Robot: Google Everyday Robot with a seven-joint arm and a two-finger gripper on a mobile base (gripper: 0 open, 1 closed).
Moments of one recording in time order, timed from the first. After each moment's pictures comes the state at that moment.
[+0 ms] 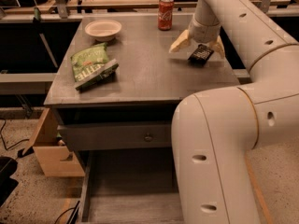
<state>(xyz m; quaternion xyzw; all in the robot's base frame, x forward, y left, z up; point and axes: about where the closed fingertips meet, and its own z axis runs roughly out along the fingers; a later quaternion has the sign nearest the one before) 0.759 -0.183 0.840 0.07 0.99 0.03 0.12</state>
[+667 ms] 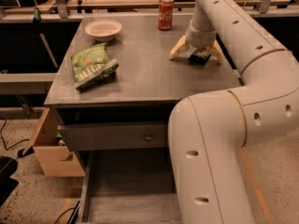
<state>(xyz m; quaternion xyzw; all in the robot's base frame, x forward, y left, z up) 0.769 -0.180 0.814 0.08 0.99 0.03 0.10</state>
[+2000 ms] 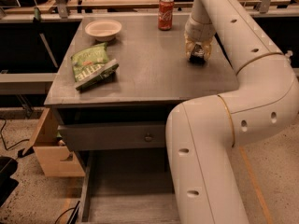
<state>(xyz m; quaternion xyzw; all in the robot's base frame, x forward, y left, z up) 0.764 -0.177 0.839 0.08 0.99 0.03 0.09</state>
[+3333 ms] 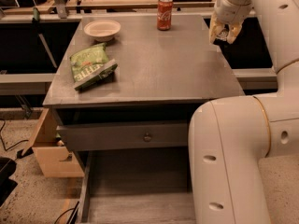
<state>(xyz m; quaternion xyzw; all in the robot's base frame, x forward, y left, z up) 0.745 -0.233 0.913 0.02 0.98 0.04 0.17</state>
